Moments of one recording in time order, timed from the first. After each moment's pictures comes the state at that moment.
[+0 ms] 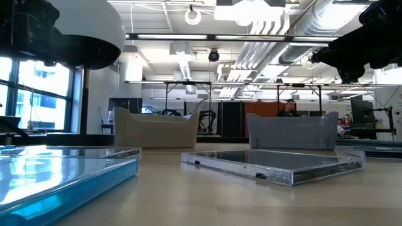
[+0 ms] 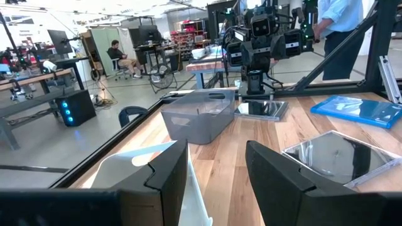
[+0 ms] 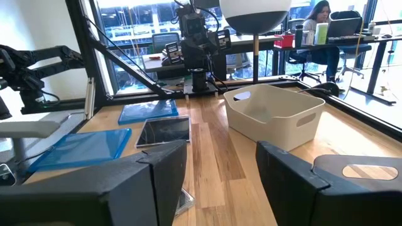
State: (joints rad) left arm -0.31 0.04 0.01 0.06 -0.54 0.14; right arm 0.40 0.22 0.02 0.18 0.45 0.12
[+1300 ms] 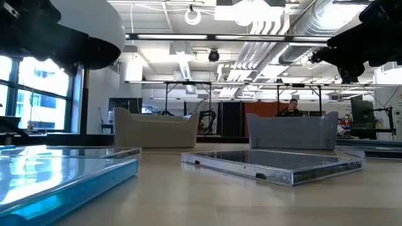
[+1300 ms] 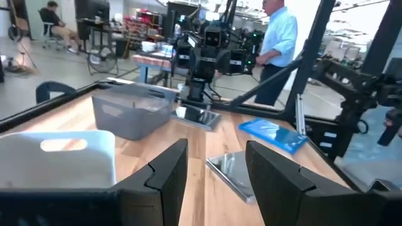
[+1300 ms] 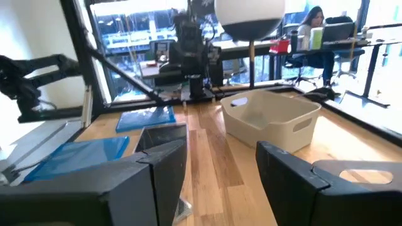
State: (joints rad) left arm -0.31 0.04 0.01 0.08 -0.33 -0.17; right arm 0.40 0.22 0.02 0.21 0.48 0.10
